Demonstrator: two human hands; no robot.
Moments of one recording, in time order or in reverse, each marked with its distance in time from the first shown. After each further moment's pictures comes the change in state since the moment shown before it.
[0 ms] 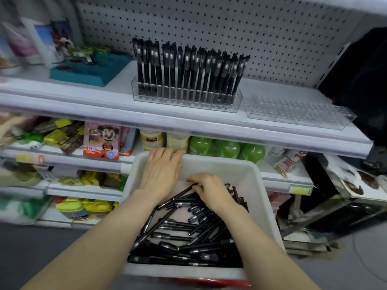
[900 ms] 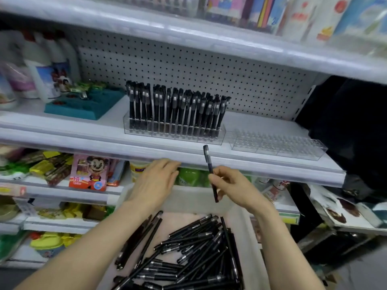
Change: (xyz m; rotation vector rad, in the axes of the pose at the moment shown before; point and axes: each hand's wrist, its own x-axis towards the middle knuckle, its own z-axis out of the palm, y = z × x) left_hand 0.044 0.015 -0.047 -0.188 0.061 0.020; right_hand -0.004 0.009 -0.135 0.526 0.096 0.116
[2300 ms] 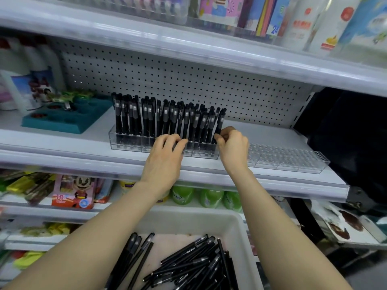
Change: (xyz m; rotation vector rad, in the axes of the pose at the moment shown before) left_hand 0.100 0.001 0.018 0.207 0.152 0.076; right_hand 0.125 -0.034 -0.037 -0.321 0.677 0.018
